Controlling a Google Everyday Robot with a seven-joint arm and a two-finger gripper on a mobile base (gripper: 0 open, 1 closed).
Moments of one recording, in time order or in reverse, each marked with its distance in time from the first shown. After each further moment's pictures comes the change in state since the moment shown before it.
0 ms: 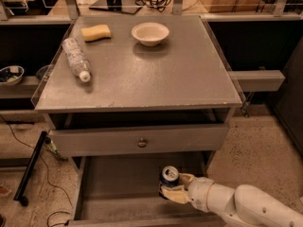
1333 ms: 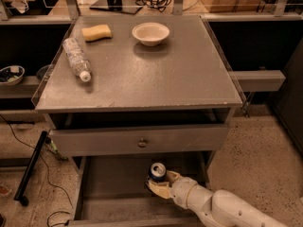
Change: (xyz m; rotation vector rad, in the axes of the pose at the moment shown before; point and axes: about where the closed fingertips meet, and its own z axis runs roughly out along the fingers) arm 0.008 -0.009 0.068 0.075 -0.119 0.051
